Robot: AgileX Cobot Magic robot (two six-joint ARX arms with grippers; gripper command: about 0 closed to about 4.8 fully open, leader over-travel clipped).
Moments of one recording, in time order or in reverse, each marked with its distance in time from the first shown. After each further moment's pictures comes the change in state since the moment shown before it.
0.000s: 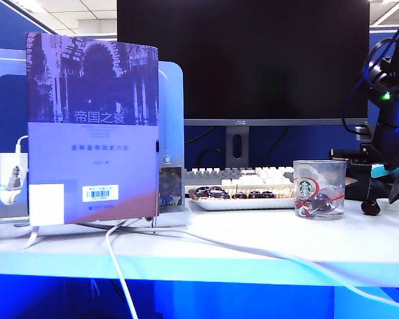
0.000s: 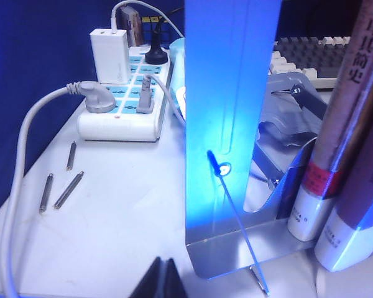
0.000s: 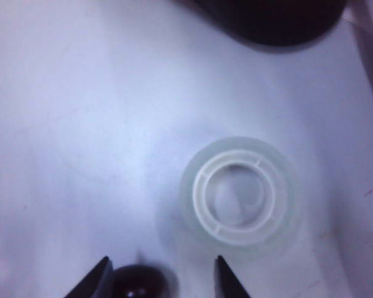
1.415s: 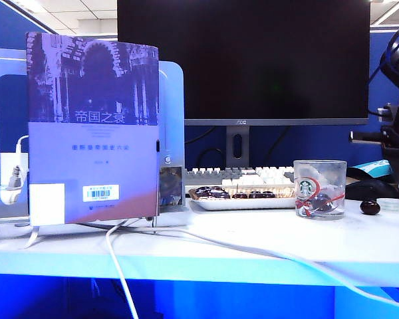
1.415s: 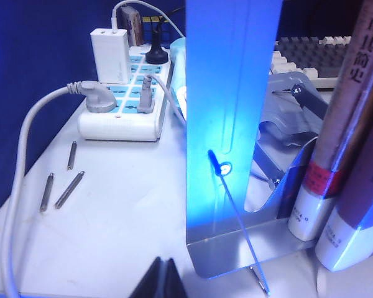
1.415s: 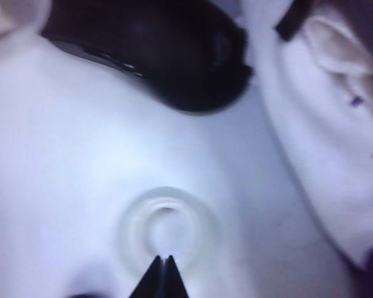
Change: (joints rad) left arm 0.000 0.000 0.000 0.000 0.000 0.000; right arm -0.075 -0.064 -0.012 0.031 0.011 -0.016
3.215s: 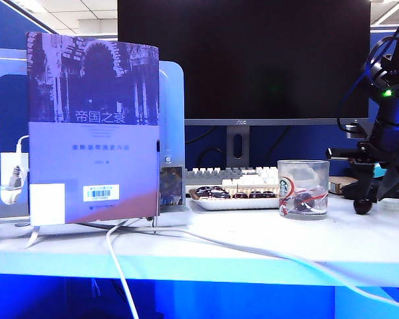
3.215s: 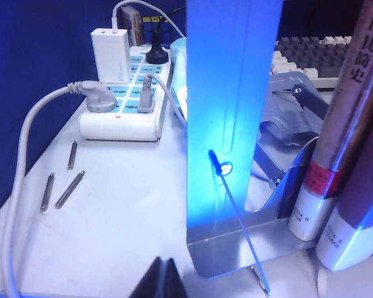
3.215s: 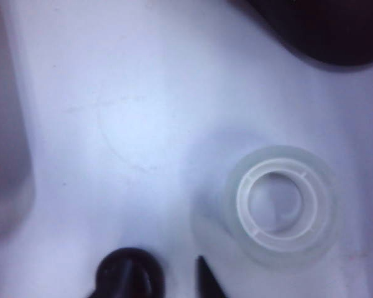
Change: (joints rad) left arm 0.000 0.000 0.000 0.000 0.000 0.000; right arm 0.079 0.045 0.000 -0.014 -0.082 -0.118
